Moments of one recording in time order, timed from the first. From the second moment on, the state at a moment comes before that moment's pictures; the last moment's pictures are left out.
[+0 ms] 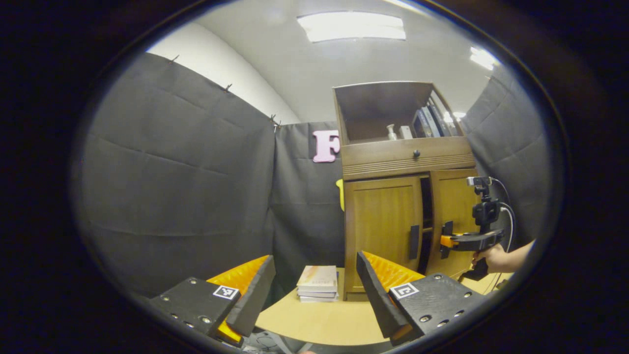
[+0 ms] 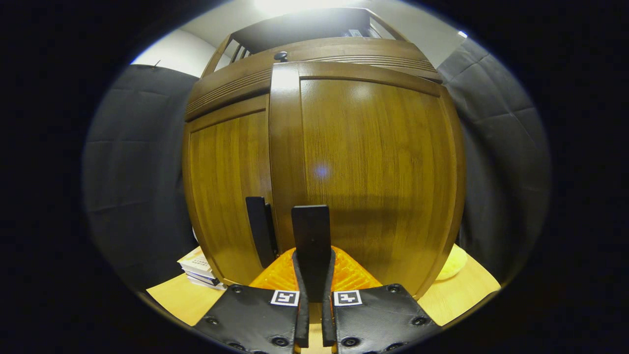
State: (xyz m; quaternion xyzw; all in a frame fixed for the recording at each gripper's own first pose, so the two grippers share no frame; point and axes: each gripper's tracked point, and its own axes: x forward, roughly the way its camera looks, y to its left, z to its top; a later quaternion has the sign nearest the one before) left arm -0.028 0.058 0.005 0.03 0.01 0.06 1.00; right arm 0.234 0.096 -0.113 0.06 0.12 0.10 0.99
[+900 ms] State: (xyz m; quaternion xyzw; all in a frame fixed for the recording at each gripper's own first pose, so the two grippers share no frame) left arm 0.000 -0.030 0.001 0.00 0.01 -0.06 1.00; right arm 0.155 0.030 -0.104 0.06 0.13 0.10 0.98
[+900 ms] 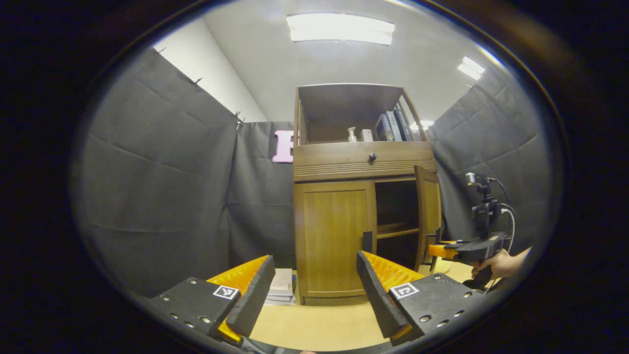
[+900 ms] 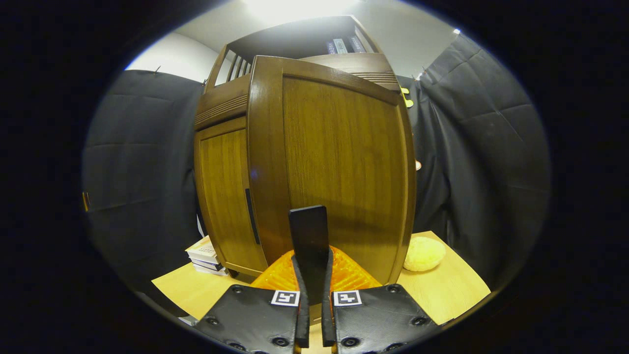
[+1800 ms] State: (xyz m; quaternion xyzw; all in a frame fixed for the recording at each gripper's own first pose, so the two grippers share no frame) left arm -0.001 -0.121 -0.005 -0.01 0.01 -0.13 0.99; right arm 0.103 -0.067 -0.105 0.06 0.14 0.06 0.99
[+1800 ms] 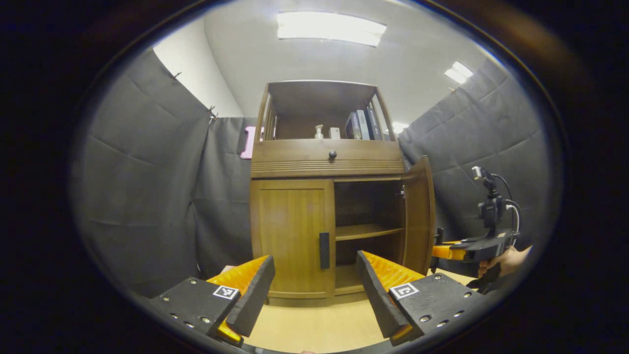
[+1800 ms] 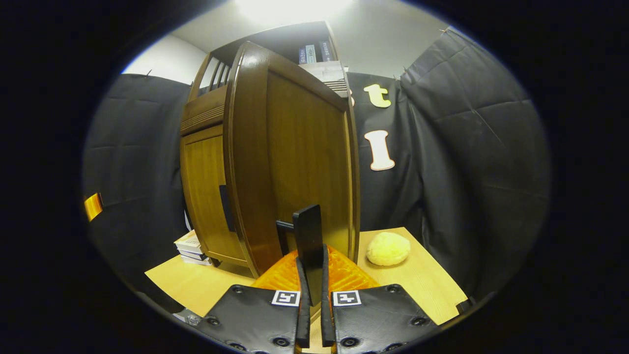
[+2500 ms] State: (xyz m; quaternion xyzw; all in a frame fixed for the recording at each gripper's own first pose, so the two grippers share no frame) left arm -0.003 -0.158 -0.015 -0.01 0.02 -0.15 0.99; right arm 0.097 -0.145 -0.104 0.07 0.15 0.00 0.99
